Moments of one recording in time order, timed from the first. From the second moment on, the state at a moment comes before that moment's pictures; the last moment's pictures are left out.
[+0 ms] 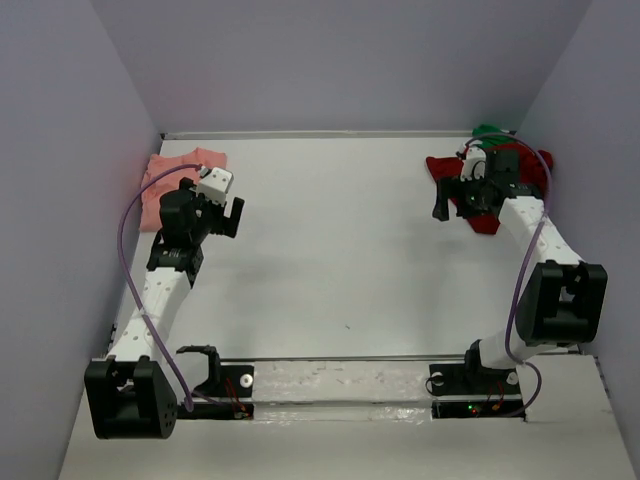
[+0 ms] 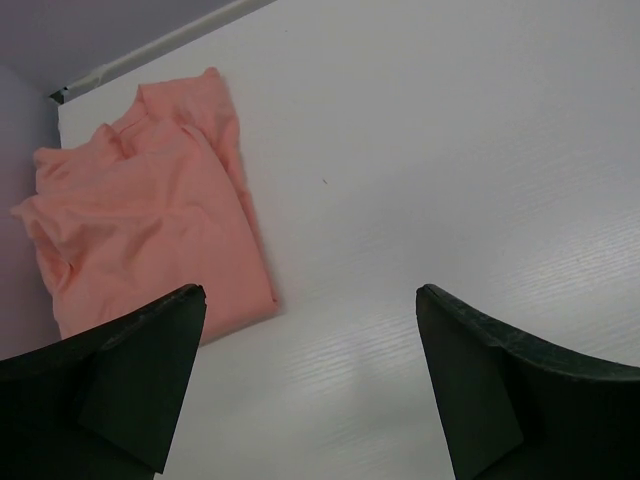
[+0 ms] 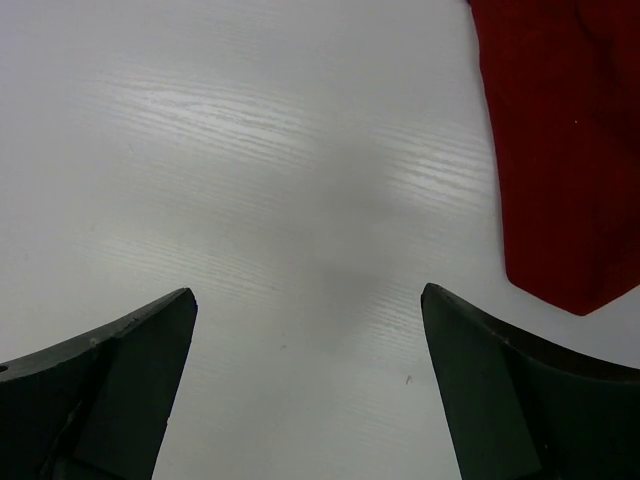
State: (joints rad) left arm -0.02 1.05 0.73 -0.04 0.19 0.32; right arm -0.06 1.53 1.20 -0.55 -0.31 -0.16
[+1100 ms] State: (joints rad) left arm -0.03 1.13 0.70 -0.11 0.22 0.36; right arm -0.07 1.52 1.23 -0.54 -0.15 -0.14
